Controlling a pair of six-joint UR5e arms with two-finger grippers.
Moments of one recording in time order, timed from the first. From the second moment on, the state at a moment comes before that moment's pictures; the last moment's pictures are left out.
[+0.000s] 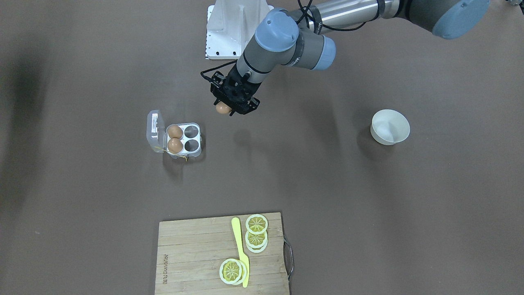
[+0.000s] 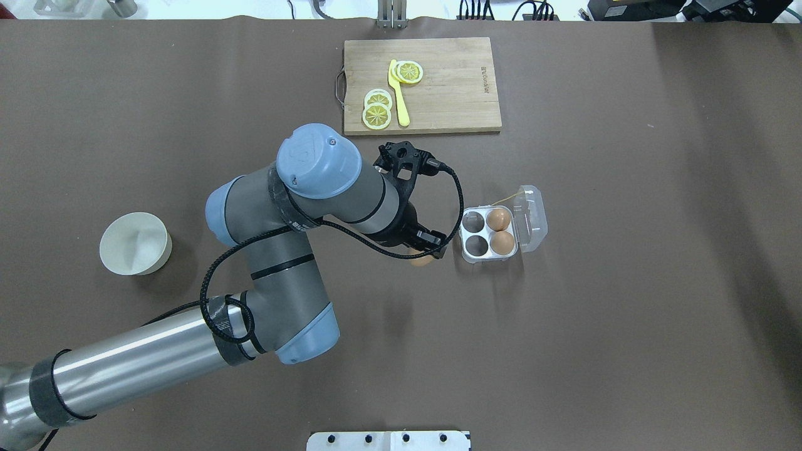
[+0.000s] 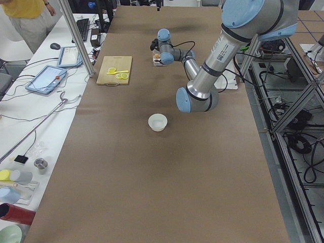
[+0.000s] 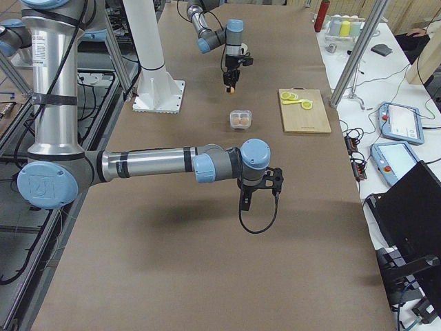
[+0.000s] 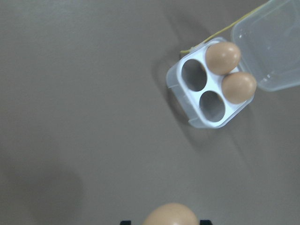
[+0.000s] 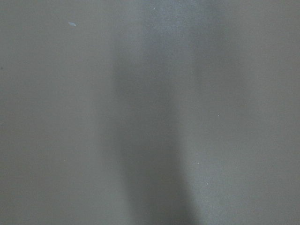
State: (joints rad) left arm -0.50 -2.39 -1.50 -2.02 -2.02 -0.91; right arm 1.43 -1.63 1.73 -1.48 2.47 0.32
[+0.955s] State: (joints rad) left arm -0.43 -2.56 -1.28 -2.14 -1.83 -0.97; right arm 1.43 -1.65 1.73 -1.48 2.47 0.31
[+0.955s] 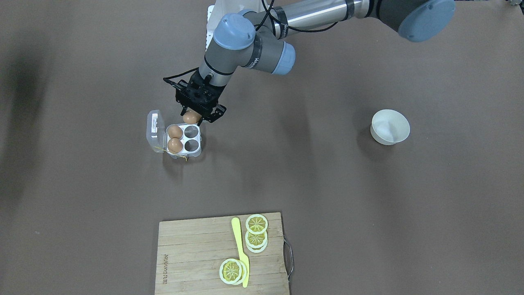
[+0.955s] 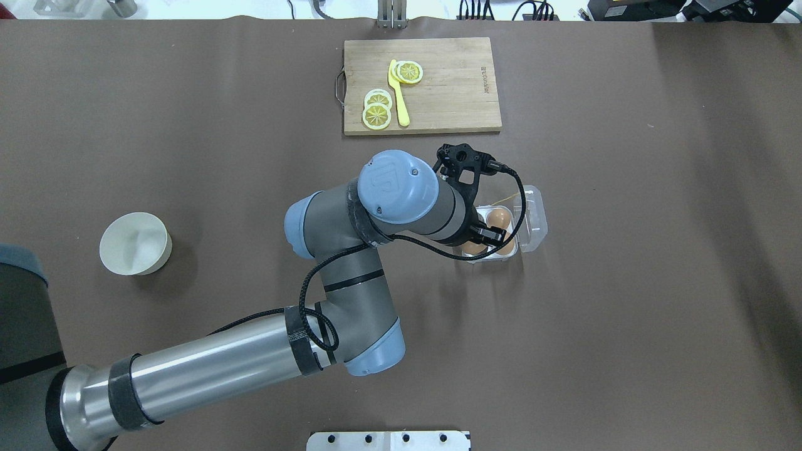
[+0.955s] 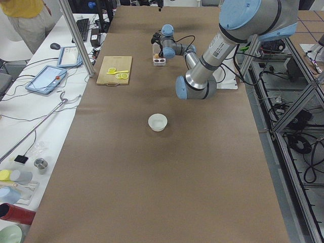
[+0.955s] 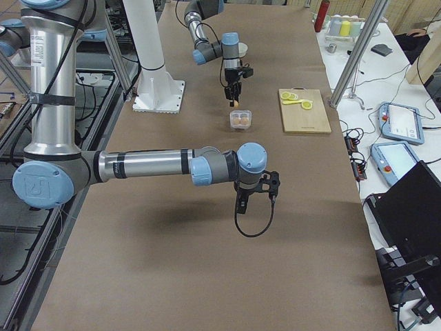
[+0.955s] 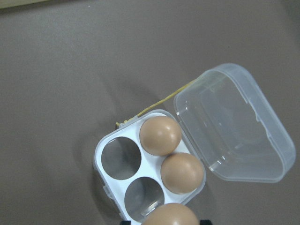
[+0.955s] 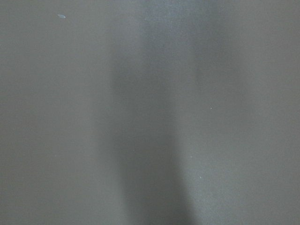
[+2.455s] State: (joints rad) left arm -0.43 -2.59 -1.19 -2.20 -1.77 -0.96; right arm 1.43 -1.65 1.72 -1.48 2.46 0.31
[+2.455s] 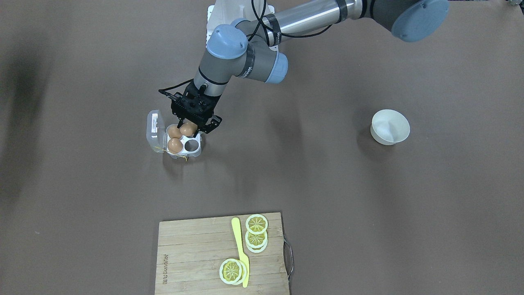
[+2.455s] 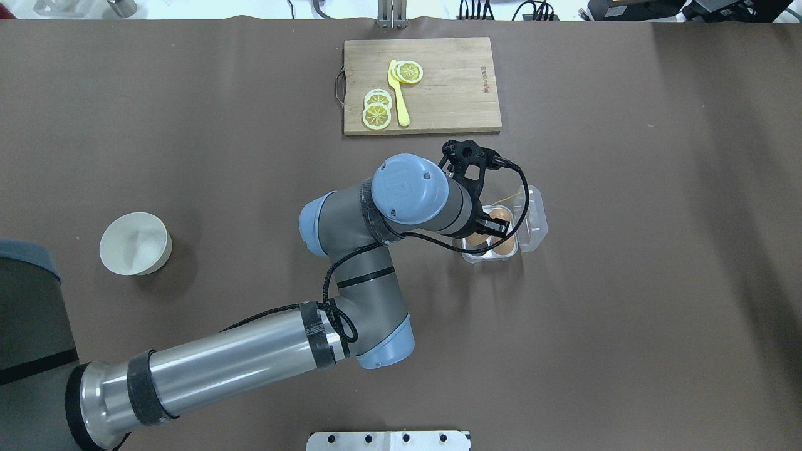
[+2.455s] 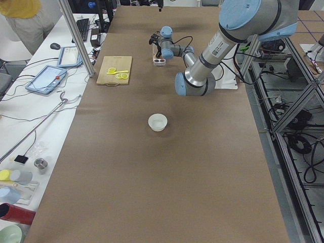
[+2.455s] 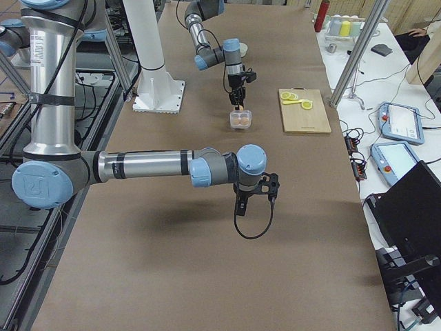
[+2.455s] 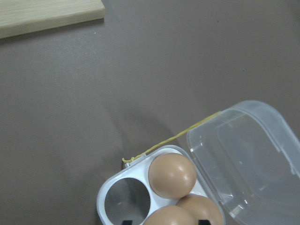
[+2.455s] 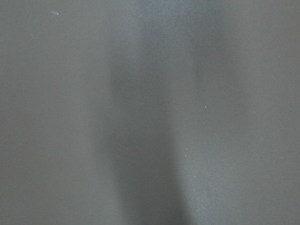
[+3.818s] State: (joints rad) left arm -0.47 -2.57 -1.29 -2.09 -1.84 -0.92; right arm 1.43 -1.65 1.71 -1.48 2.46 0.31
